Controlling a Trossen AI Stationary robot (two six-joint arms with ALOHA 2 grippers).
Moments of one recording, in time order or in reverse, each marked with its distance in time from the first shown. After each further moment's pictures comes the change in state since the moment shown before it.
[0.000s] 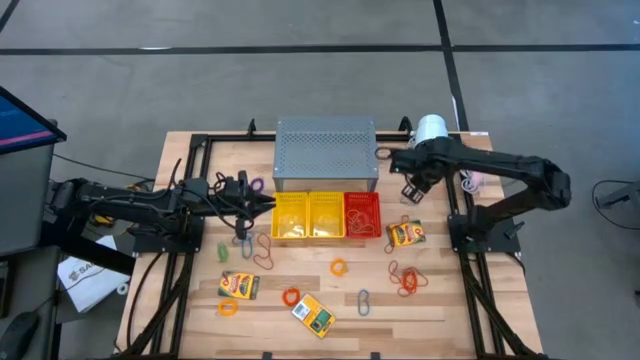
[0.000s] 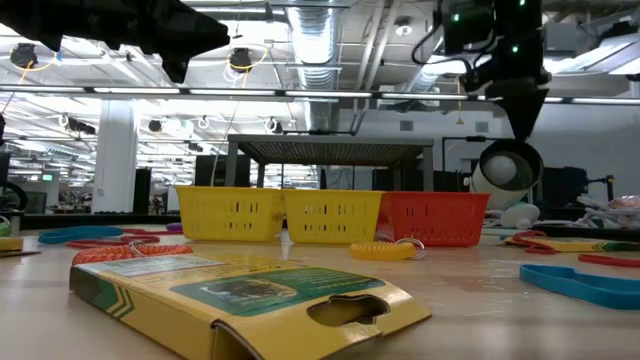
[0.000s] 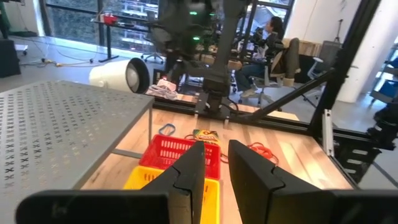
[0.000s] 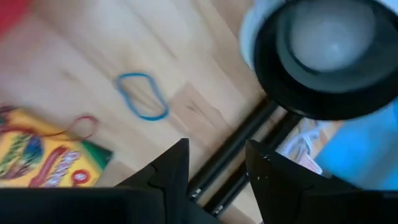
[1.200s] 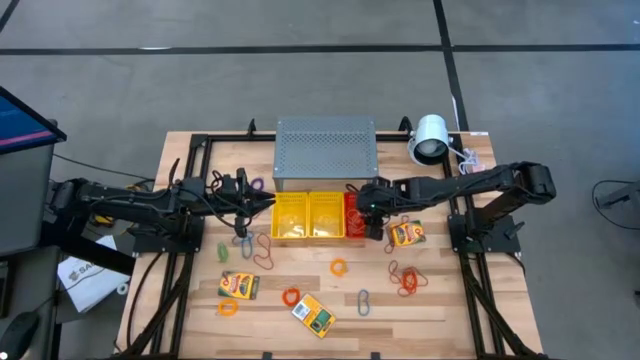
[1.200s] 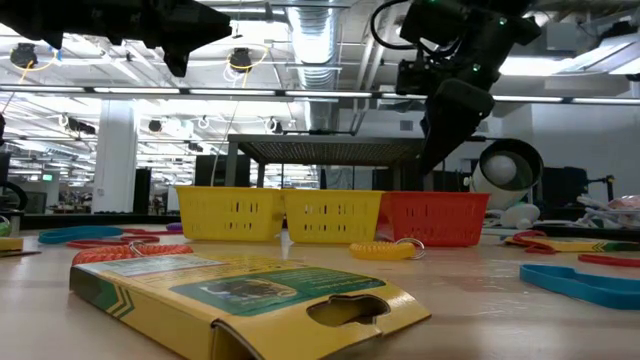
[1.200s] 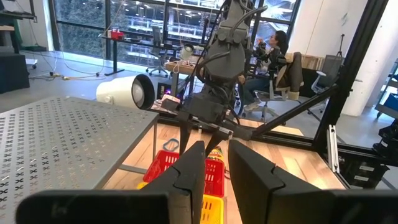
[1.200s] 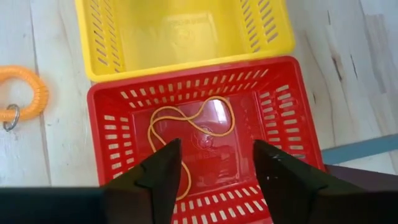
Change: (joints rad) left arm 0.000 0.000 0.000 0.060 -0.031 0.008; right arm 0.310 0.149 -0.203 0.899 -0.242 -0.330
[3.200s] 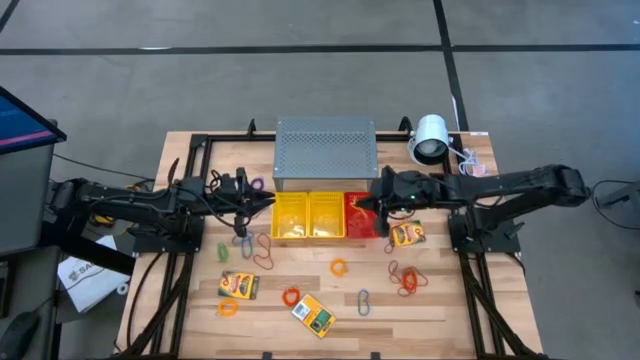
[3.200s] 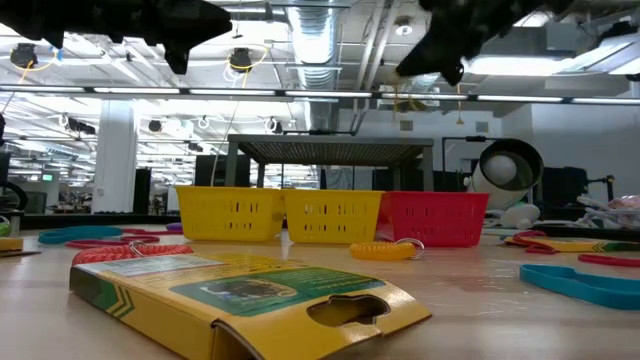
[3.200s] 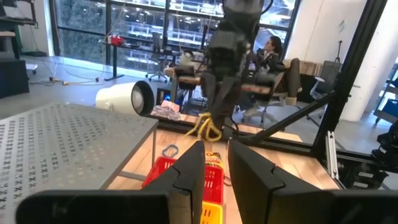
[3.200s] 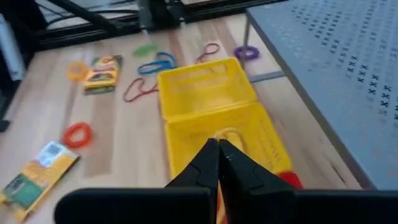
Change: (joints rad) left arm 0.000 0.000 0.000 0.025 0.000 0.000; right arm 0.044 -0.304 -0.093 0.306 -0.039 0.093
